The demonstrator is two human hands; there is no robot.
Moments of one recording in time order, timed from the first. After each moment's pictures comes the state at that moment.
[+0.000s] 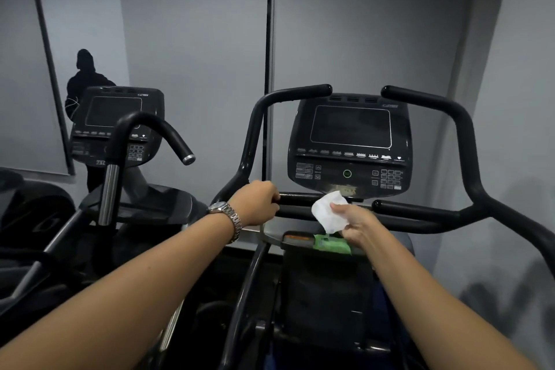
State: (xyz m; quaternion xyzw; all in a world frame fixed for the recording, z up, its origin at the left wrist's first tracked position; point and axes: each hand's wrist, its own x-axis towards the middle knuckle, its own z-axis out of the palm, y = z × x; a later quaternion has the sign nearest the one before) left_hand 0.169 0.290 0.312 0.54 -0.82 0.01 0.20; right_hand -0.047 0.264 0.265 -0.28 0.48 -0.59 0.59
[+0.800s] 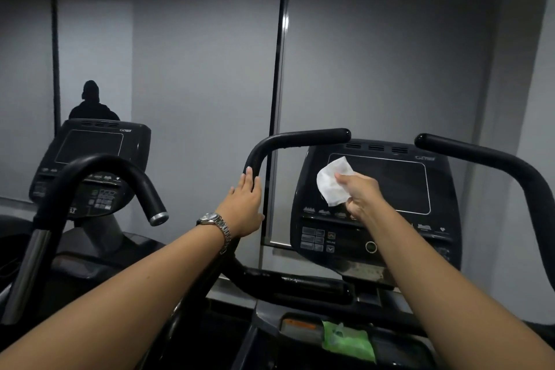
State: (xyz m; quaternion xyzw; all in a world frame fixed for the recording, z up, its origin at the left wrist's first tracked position) left_hand 0.182 0.087 0.362 0.60 -0.77 0.13 0.18; right_hand -0.046 0.067 0.406 -0.39 0.42 -0.68 0.45
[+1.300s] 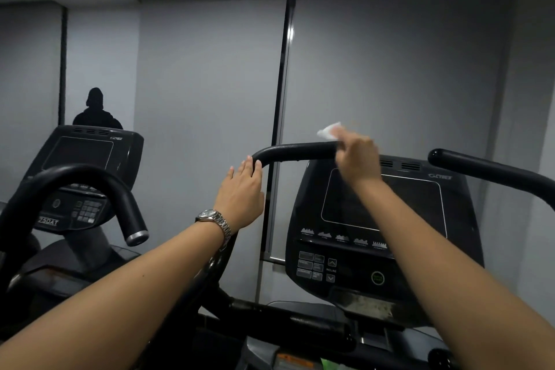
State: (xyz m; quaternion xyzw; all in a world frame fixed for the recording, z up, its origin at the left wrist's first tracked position) left_hand 0.164 0.032 0.396 0.59 -0.71 0.23 0.29; right_hand -0.055 0.002 0.469 -0.69 0.38 -0.54 -0.31
